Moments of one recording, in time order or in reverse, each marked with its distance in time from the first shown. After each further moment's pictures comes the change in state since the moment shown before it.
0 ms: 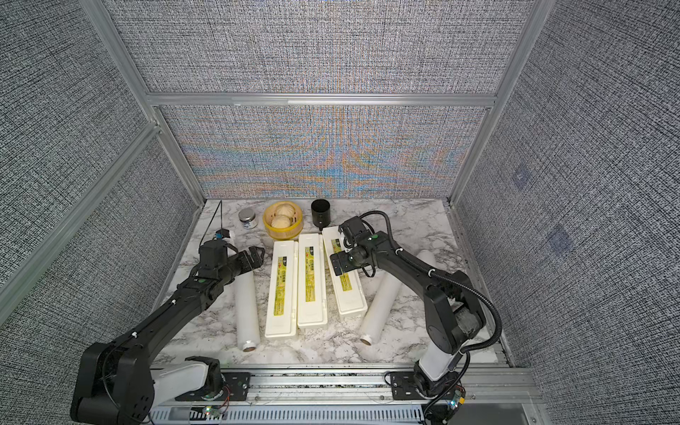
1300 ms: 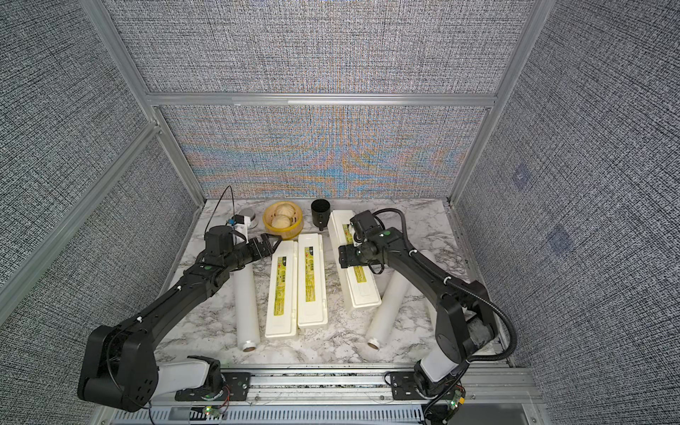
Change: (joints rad) left arm -0.047 0.109 0.148 0.112 0.327 -0.124; right arm -0.078 -0.148 -0.008 -0.048 -0.104 0.128
